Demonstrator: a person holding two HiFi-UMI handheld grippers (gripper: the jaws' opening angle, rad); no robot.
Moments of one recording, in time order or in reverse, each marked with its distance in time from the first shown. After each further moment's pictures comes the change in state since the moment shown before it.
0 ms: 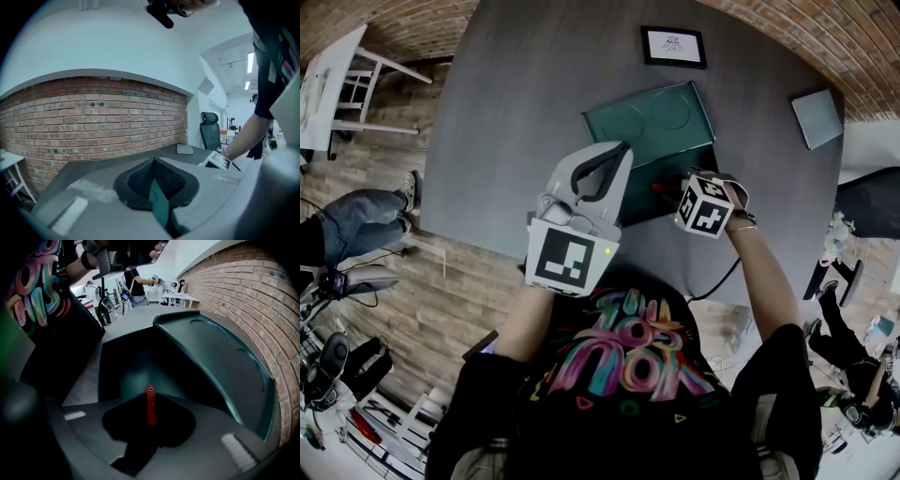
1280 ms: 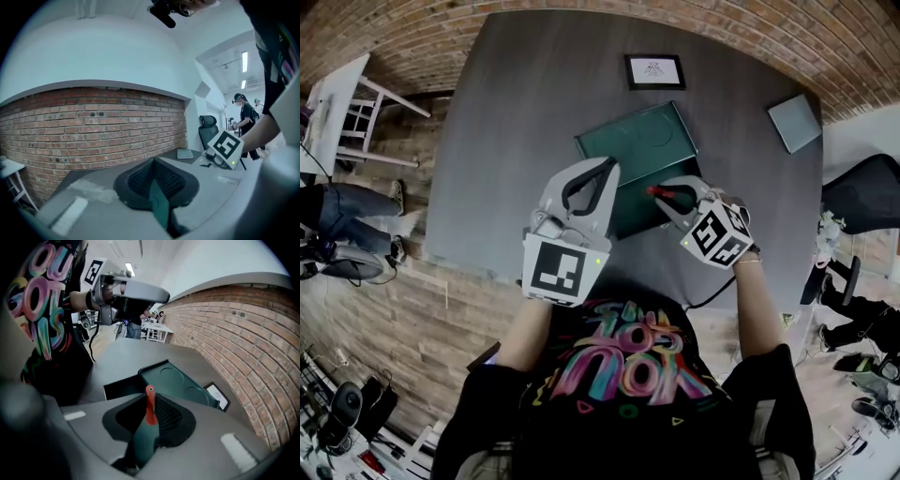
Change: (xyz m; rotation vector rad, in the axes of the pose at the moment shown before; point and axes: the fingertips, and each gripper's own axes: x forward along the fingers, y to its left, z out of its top) left arm -0.017 -0.004 0.026 0.044 -0.061 0.002; right arm -0.104 -0.013 0.054 0.070 -0.316 -0.320
